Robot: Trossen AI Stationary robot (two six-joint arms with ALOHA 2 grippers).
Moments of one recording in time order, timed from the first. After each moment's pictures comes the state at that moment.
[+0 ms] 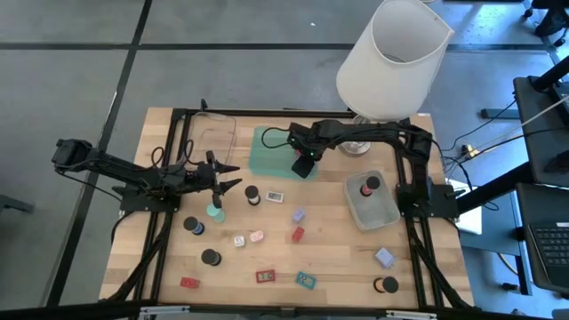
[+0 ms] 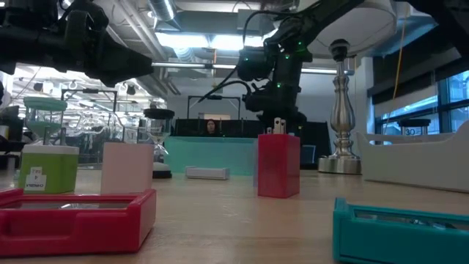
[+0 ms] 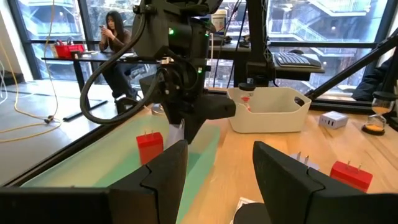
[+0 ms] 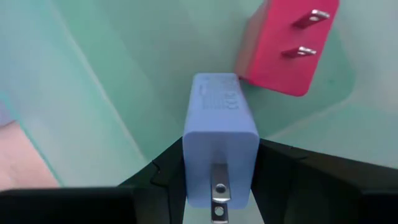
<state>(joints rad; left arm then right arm) -0.12 0.75 0.07 0.67 -0.41 -0.04 -0.29 2.00 1.48 -0.86 0.03 0.27</state>
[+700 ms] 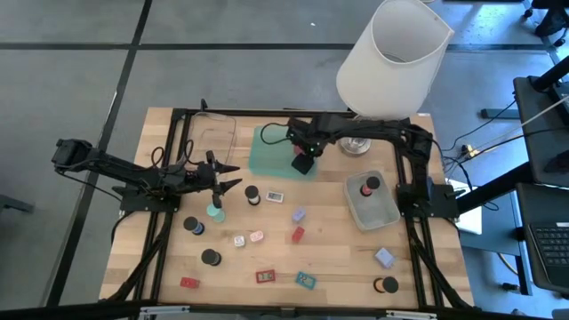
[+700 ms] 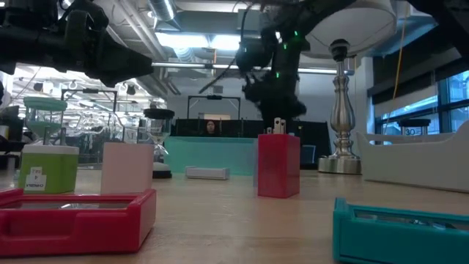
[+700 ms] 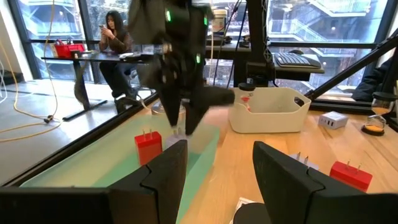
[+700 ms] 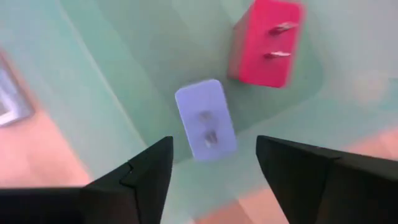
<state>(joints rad) -0.12 0.75 0.07 0.67 -0.41 -0.04 -0.30 1.99 1.60 -1.02 0.04 0.27</state>
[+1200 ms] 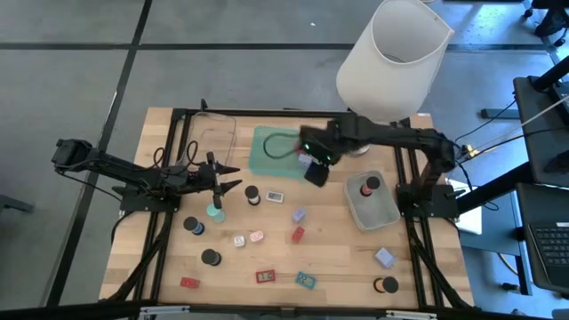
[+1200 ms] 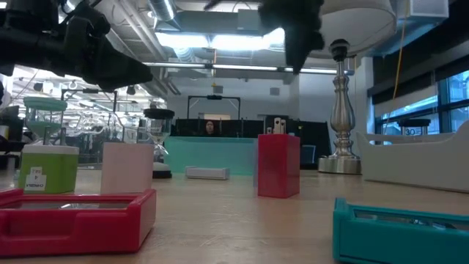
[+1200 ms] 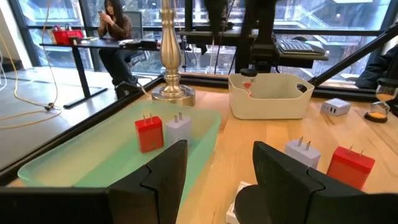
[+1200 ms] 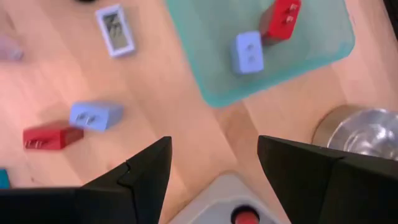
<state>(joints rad) -0.12 0.75 0.07 0.61 -0.41 -0.07 -0.07 1.79 1.81 -1.39 0.09 0.38</state>
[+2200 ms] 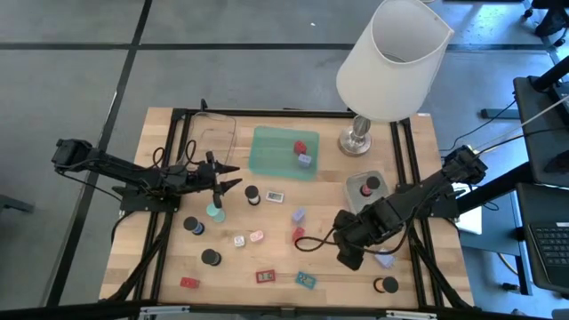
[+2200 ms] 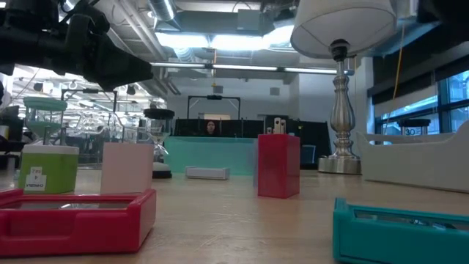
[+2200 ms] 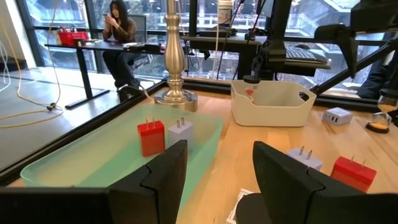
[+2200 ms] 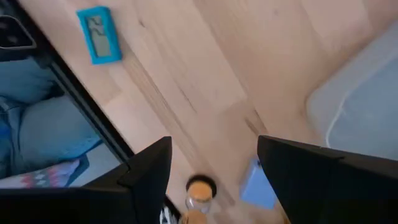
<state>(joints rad) -0.12 0.75 0.07 0.63 -0.43 -0.08 0.57 1.62 1.42 -1.21 -0.09 1.14</state>
